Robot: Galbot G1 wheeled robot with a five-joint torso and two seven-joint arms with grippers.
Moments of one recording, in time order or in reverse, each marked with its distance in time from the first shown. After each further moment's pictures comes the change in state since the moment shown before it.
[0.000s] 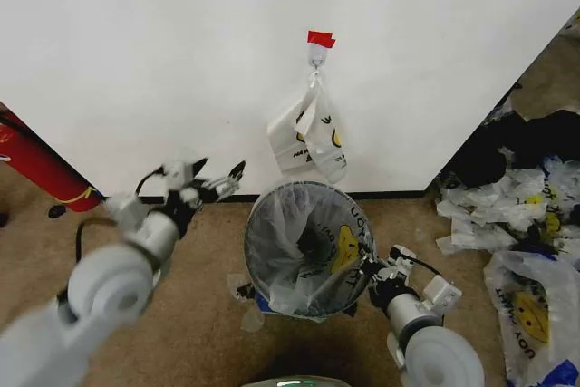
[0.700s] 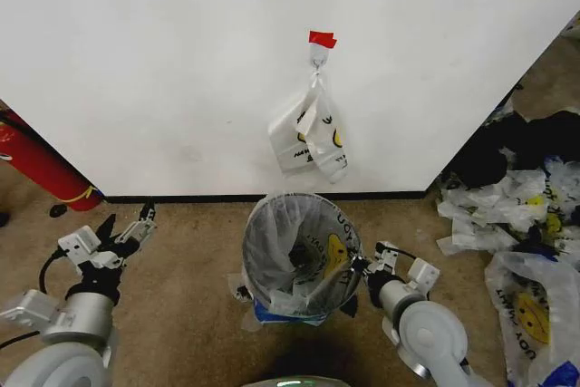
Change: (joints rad) left arm 0.309 -0.381 -0.308 -0.037 0.118 -0.046 0.093; right arm 0.126 -0.053 -0.042 -0.140 0.019 -0.095 -0.011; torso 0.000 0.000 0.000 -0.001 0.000
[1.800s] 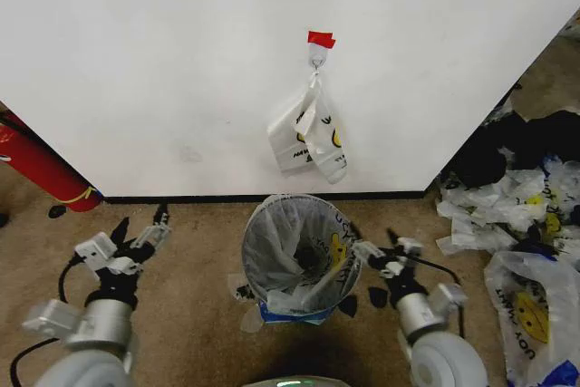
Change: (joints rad) left arm 0.077 -0.078 0.207 -0.012 0.304 -0.158 0.086; right arm -0.244 0.074 0.139 0.082 -0.712 0.566 -0.378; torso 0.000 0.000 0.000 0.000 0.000
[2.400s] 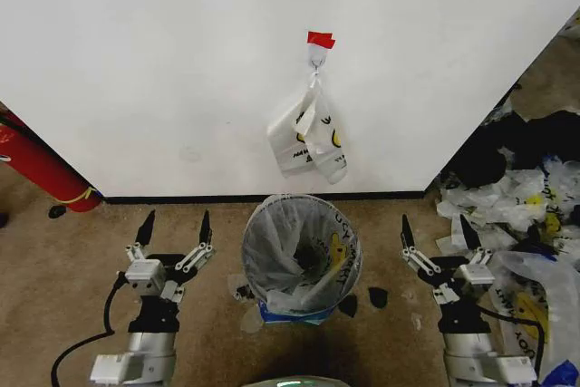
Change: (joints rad) left arm 0.077 -0.049 0.107 0.051 0.461 -0.347 -0.025; right arm -0.171 0.099 0.111 0.054 -0.156 0.319 -0.129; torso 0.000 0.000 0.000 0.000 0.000
